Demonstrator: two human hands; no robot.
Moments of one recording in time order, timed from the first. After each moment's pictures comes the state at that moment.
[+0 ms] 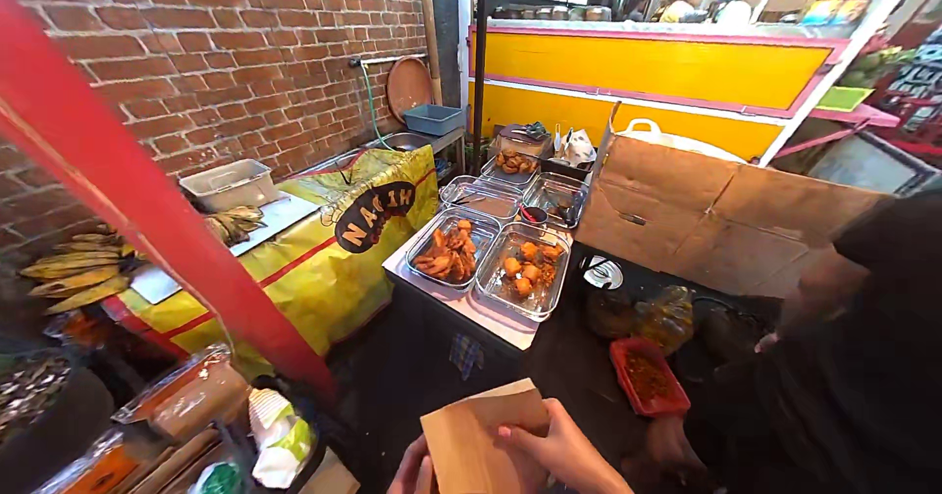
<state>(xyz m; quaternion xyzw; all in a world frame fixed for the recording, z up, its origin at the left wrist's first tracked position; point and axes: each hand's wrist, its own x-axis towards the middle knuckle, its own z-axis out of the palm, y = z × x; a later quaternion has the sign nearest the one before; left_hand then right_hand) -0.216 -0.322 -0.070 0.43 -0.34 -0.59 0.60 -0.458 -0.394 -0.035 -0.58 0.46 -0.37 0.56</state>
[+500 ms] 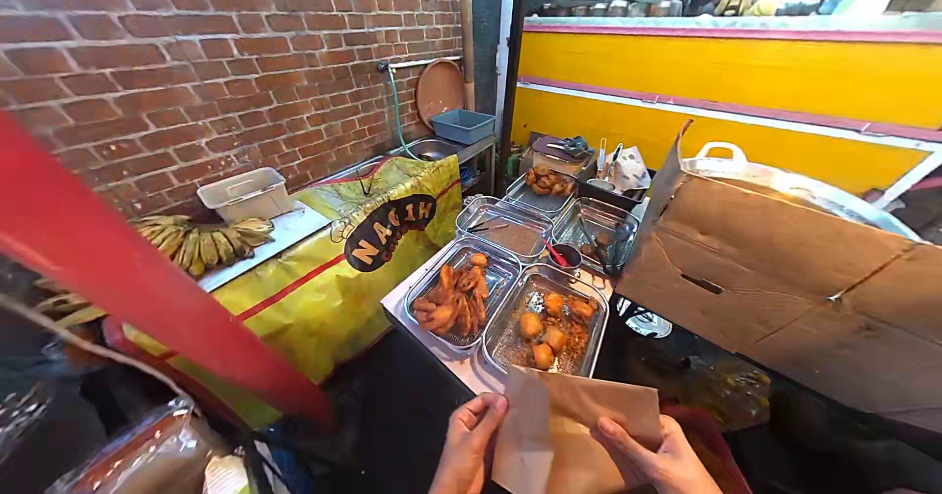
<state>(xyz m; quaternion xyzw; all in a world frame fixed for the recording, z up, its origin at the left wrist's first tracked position) -0.324 -0.593 -0.037 0.40 -0.30 -0.66 0.56 -0.580 -0.578 0.022 -0.50 0.48 -0.49 0.53</state>
